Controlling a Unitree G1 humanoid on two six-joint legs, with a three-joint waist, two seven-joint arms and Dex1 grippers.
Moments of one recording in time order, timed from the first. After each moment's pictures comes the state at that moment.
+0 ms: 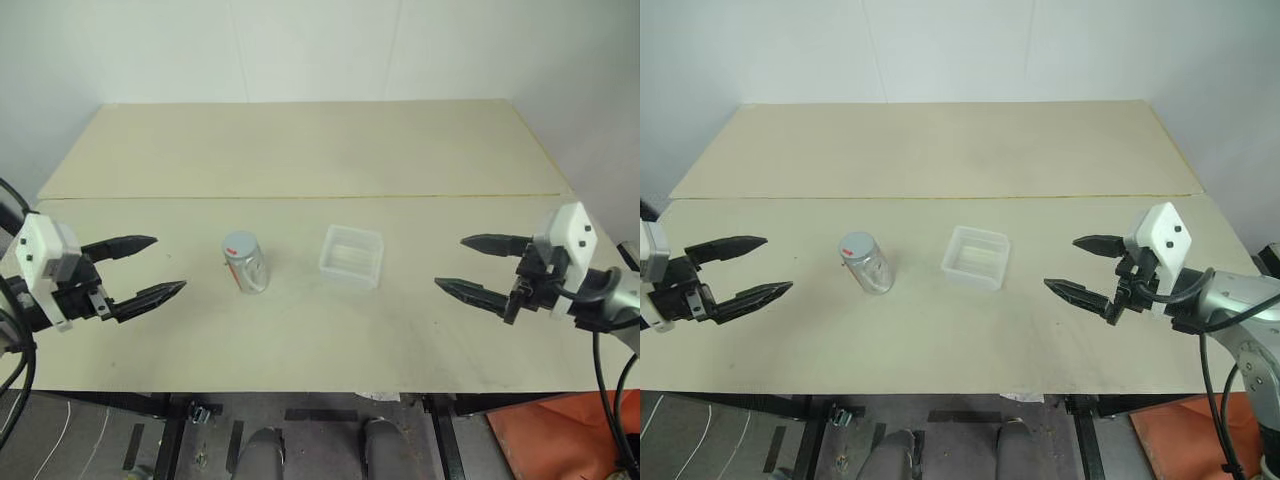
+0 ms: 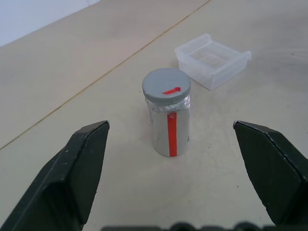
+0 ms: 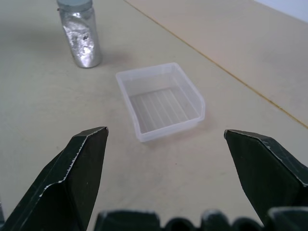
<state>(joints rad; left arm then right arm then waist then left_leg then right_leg) 0.05 0.96 0.58 -0.31 -0.67 0.45 -1.08 -0.12 -0.94 -0.36 -0.51 0.69 0.67 0.88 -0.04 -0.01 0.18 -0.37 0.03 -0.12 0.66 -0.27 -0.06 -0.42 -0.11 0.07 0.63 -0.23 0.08</state>
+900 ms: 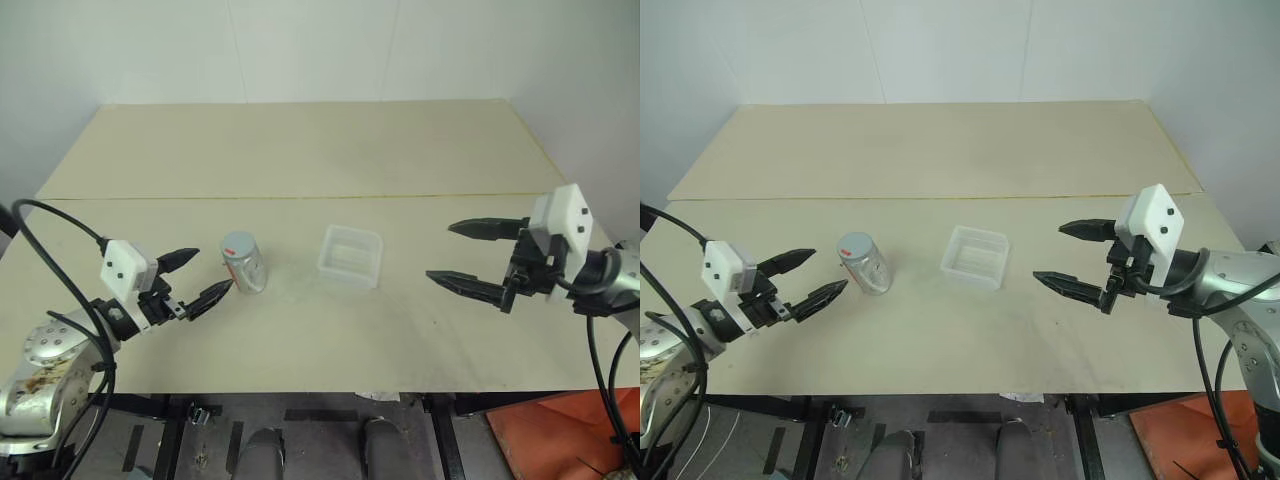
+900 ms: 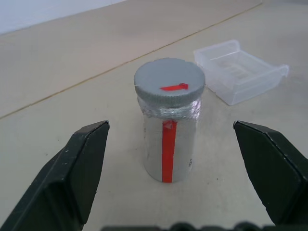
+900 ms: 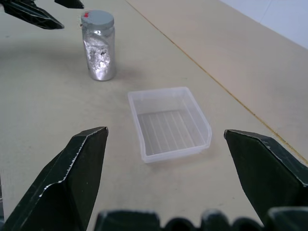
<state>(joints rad) -0.01 0.66 0.33 -0.36 -0.52 0.41 -0.75 -0.25 -0.96 -0.30 -0.50 0.68 0.65 0.92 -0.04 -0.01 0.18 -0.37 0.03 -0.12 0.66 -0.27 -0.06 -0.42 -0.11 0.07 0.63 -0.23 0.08</state>
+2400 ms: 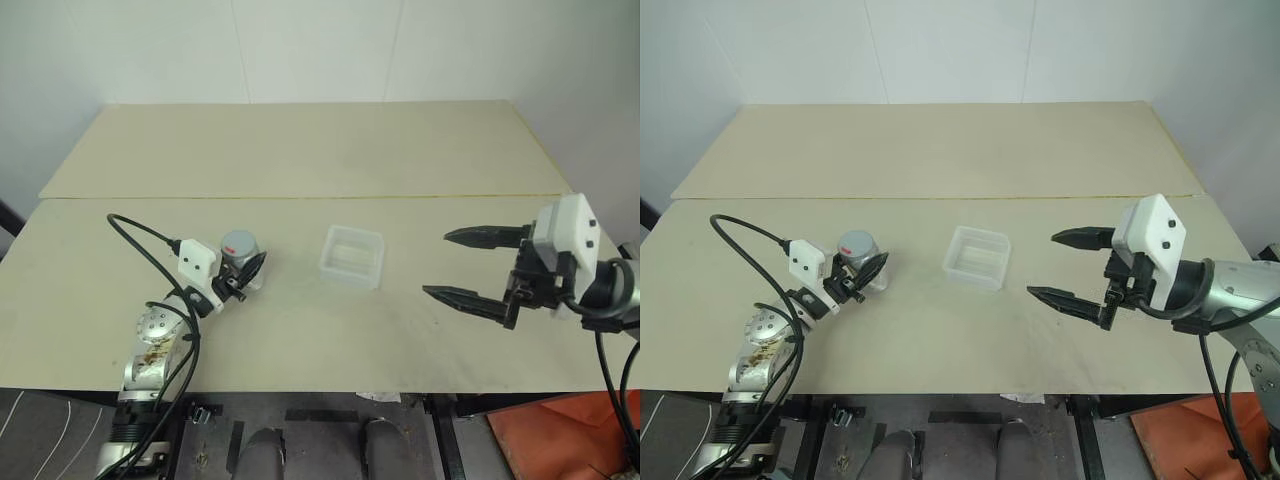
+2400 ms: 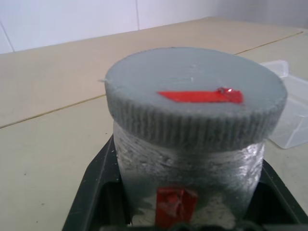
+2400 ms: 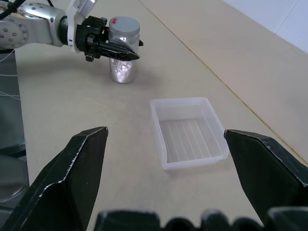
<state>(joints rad) -0.24 0.40 0.11 0.00 -0.30 0.08 -0.64 -0.19 -0.99 -0.36 -0.63 0.77 0.68 0.90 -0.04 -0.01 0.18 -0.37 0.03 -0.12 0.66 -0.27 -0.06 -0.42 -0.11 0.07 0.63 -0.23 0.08</state>
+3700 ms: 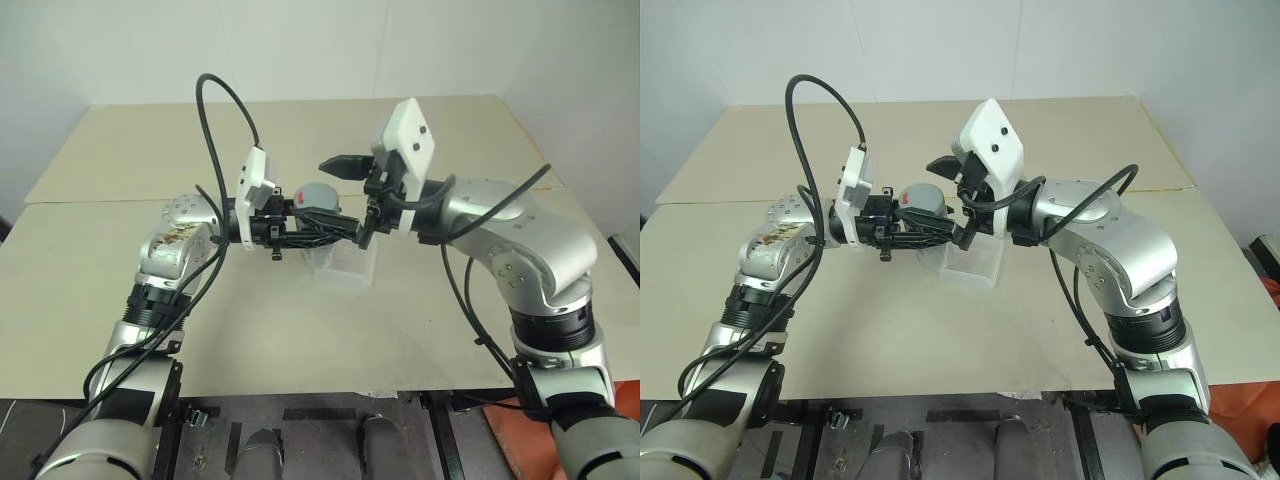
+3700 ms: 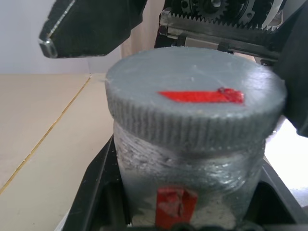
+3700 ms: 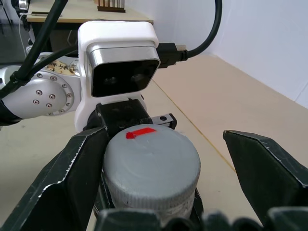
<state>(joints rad) -0.84 0.47 -0.09 0.23 -0.47 0.33 -1.32 -0.89 -0.51 0.15 -0.36 0.61 0.85 0.62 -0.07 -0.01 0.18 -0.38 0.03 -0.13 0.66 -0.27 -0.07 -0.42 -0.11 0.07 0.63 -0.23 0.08</state>
